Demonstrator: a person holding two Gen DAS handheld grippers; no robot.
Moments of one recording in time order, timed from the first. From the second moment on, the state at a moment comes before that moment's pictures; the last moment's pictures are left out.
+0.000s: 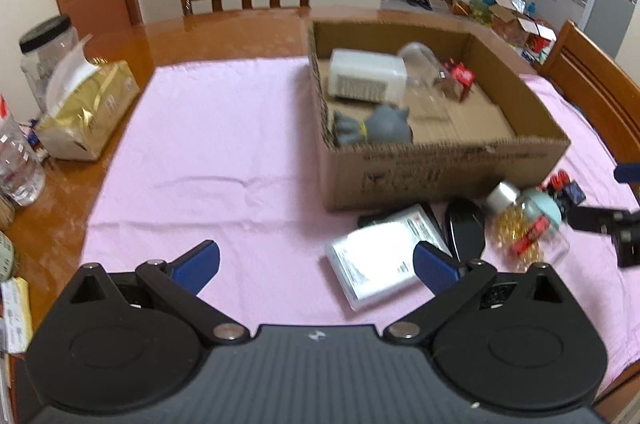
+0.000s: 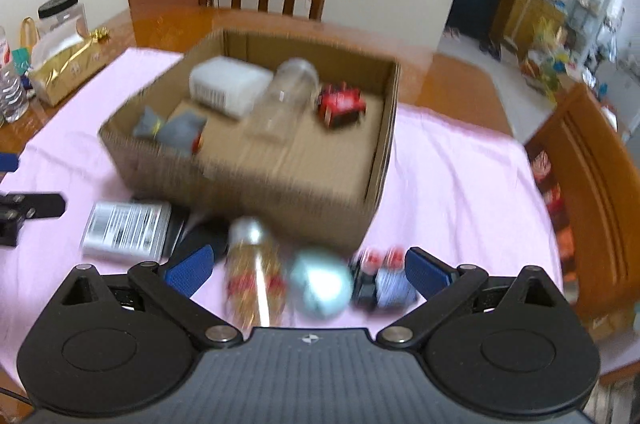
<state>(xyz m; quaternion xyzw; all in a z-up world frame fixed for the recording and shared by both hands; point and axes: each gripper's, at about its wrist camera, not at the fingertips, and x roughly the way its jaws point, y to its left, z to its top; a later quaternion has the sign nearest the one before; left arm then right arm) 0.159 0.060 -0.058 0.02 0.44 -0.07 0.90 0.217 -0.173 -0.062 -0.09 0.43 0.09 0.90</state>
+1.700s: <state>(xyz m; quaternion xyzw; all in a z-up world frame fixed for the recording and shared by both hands) 0.182 0.024 -0.118 -0.01 0.50 0.05 0.86 0.271 -0.290 -0.147 -0.08 0.49 0.13 0.86</state>
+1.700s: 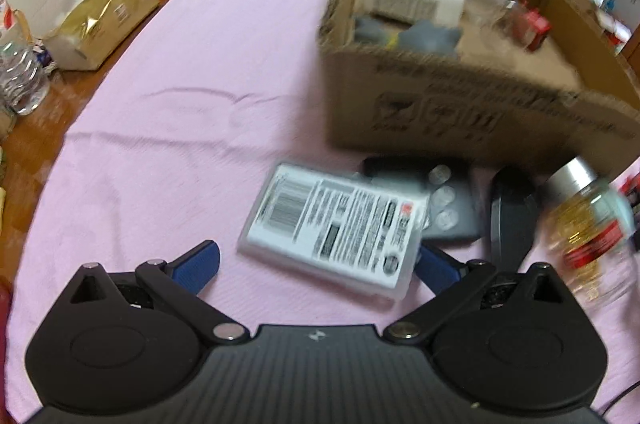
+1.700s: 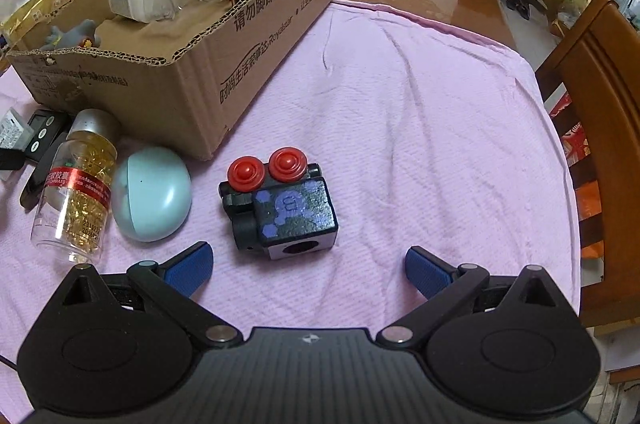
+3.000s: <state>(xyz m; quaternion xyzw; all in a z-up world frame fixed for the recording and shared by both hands) 0.142 0.019 -0.111 0.03 0.53 -0.04 0.85 0.272 -0.275 -0.144 -0.12 0.47 0.20 0.85</state>
